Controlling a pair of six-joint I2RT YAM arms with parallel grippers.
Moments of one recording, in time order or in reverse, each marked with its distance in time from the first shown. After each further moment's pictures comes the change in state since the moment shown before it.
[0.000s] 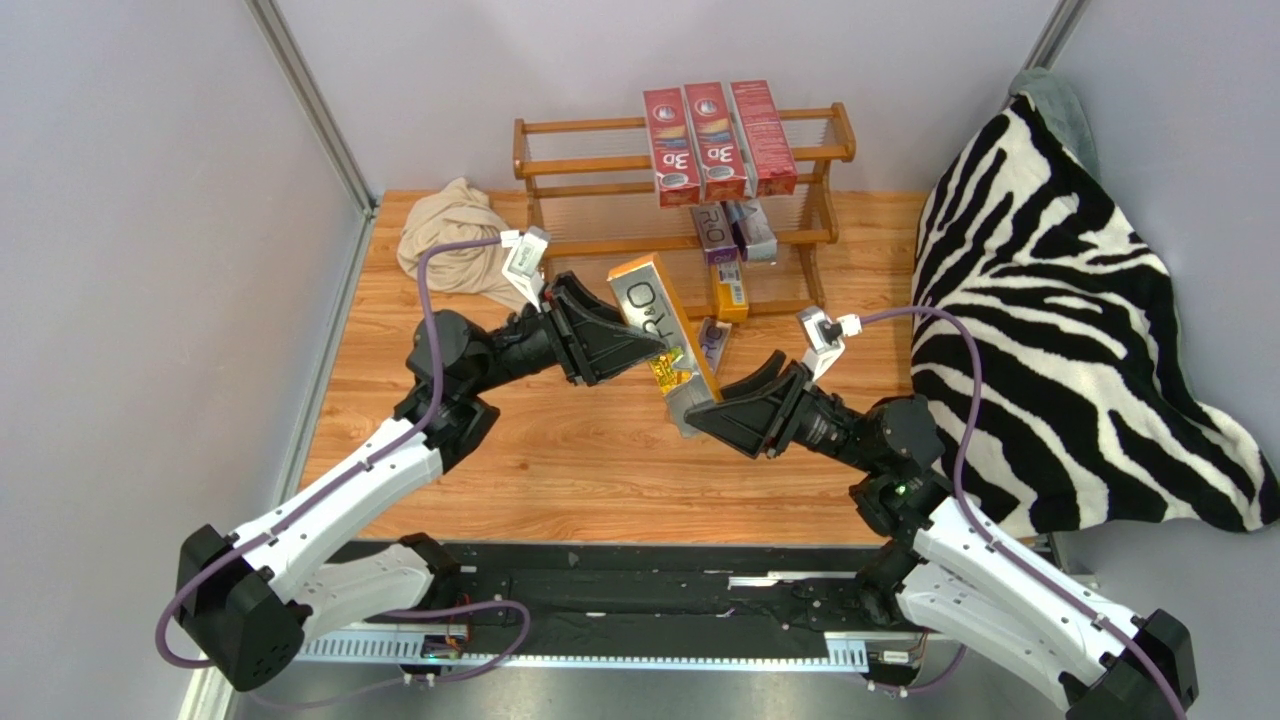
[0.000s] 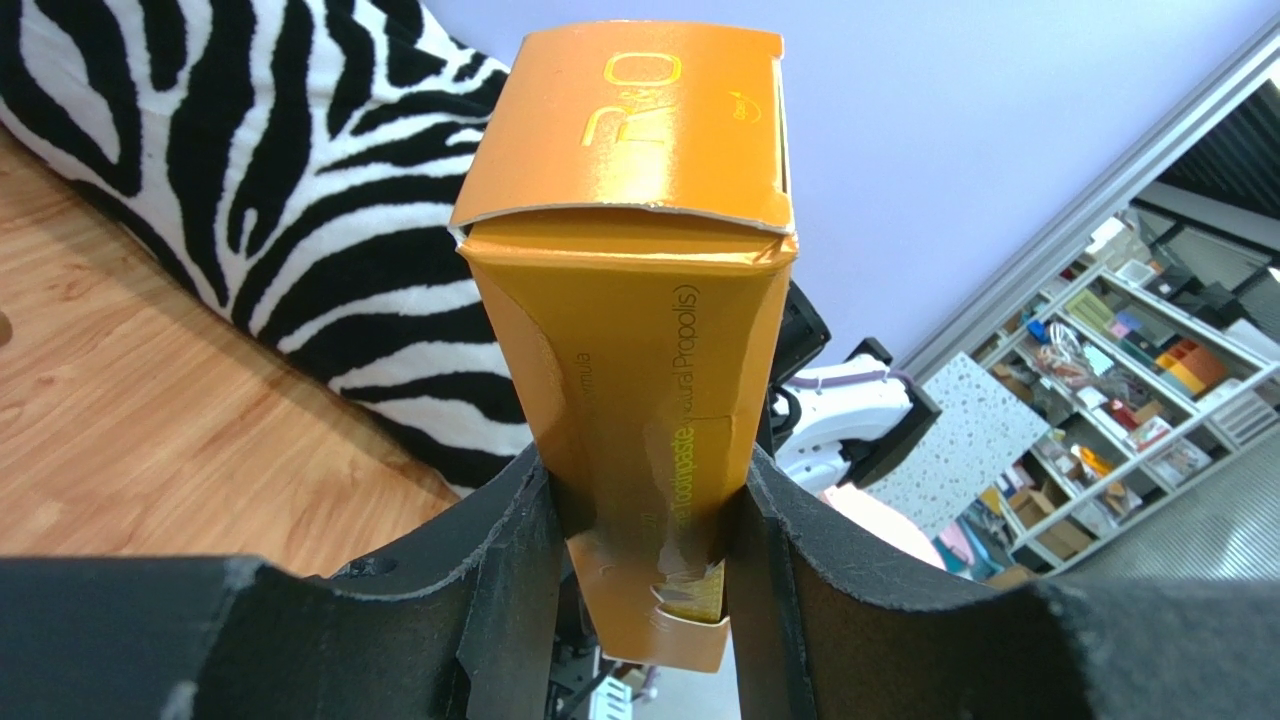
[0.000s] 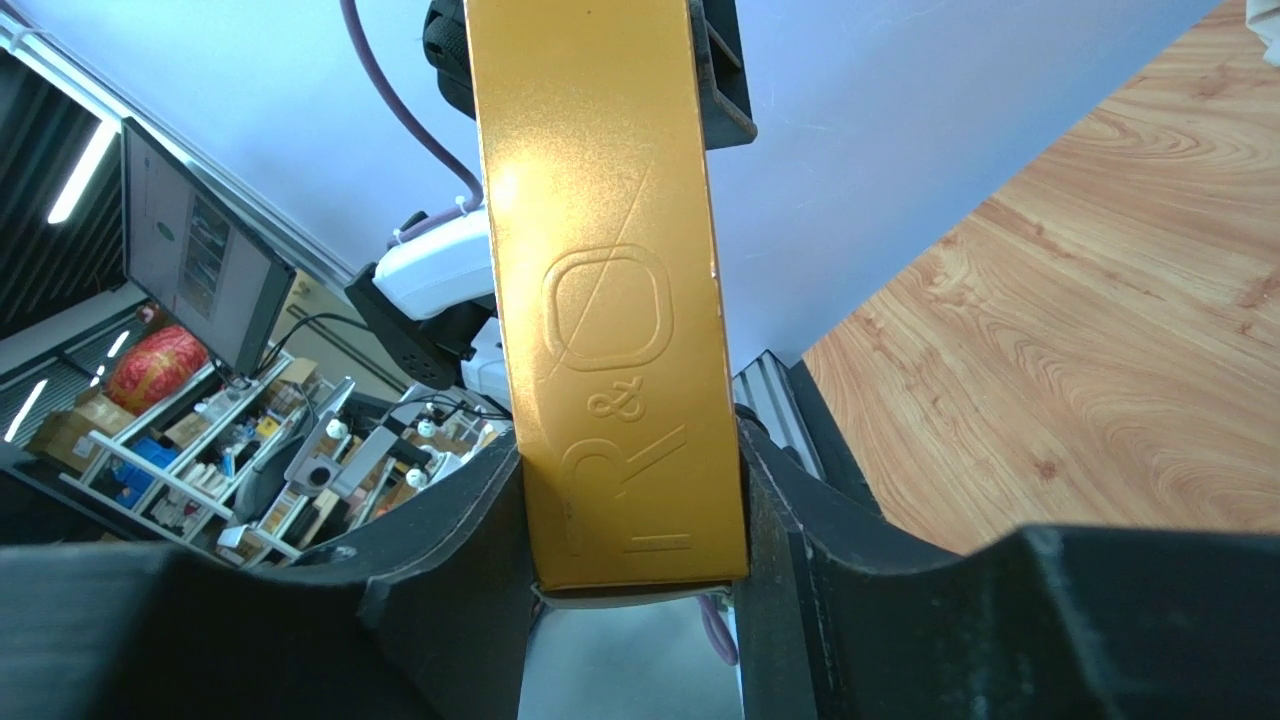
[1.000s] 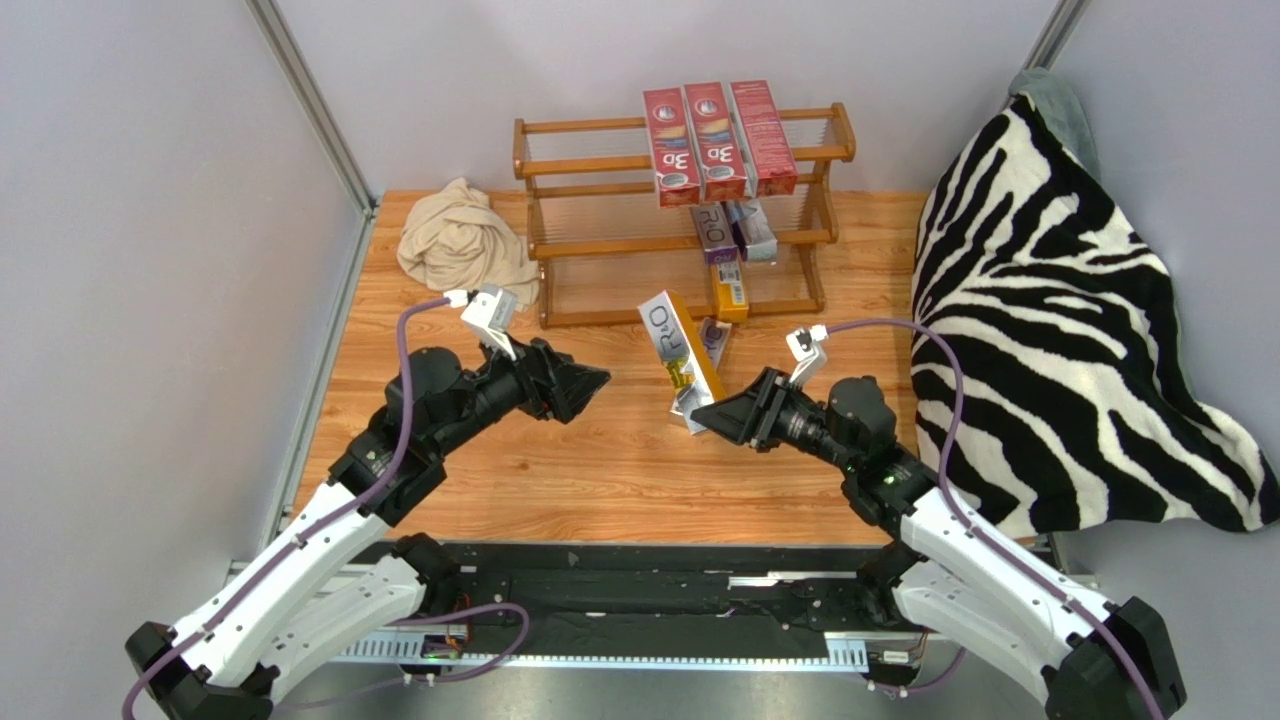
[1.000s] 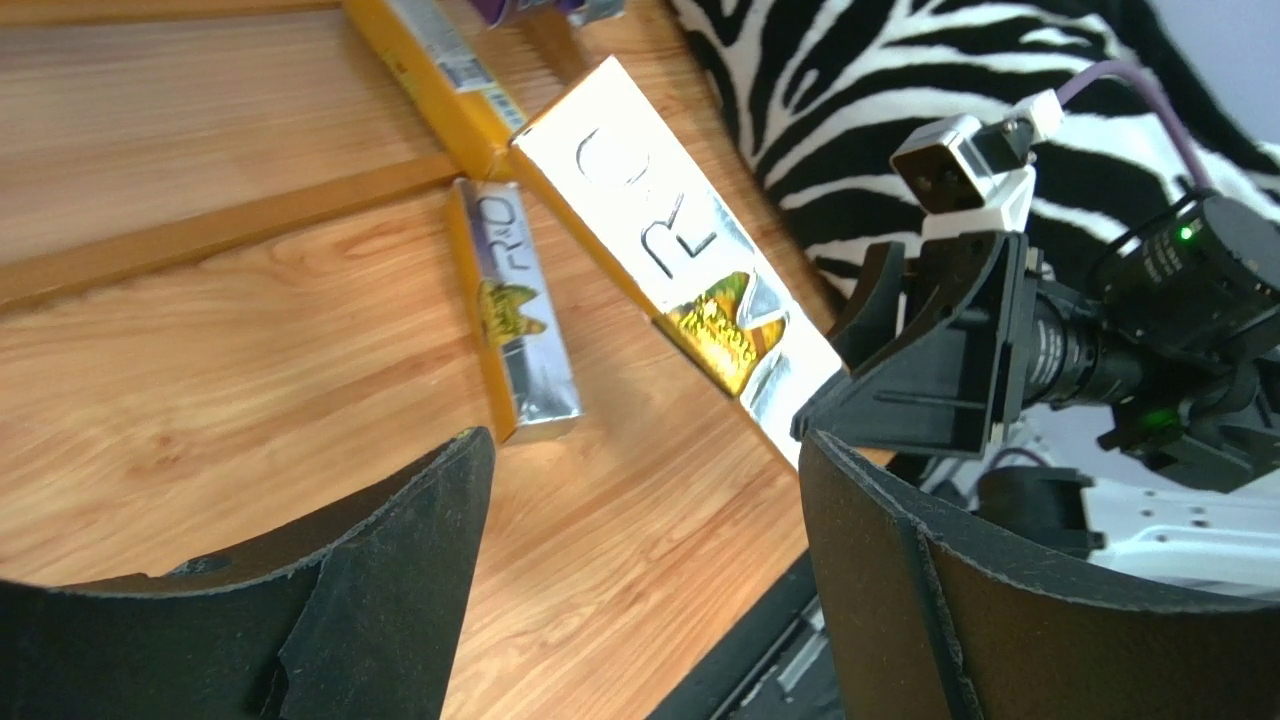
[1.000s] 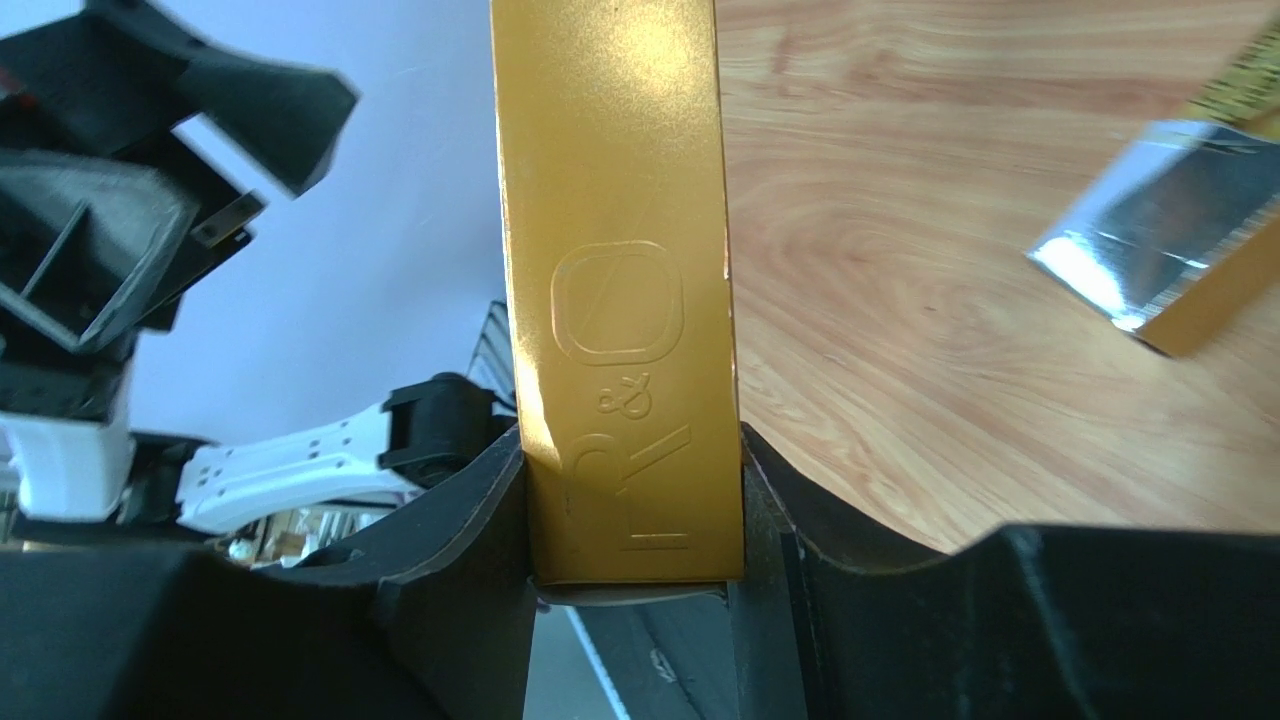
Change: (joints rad) left arm 0.000 -0.313 -0.070 -0.757 -0.497 0.411; right arm -0.093 0.070 -0.051 -0.398 0.149 -0.095
